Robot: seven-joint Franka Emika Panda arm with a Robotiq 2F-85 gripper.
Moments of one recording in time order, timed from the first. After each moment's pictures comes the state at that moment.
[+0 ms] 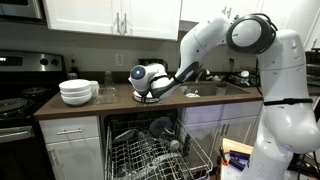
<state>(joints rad) -0.01 0.35 -0.06 -1.94 -1.22 2.36 0.39</state>
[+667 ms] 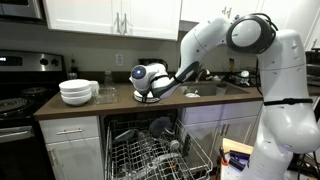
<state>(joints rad) -0.01 0.35 -0.07 -1.94 -1.22 2.36 0.39</state>
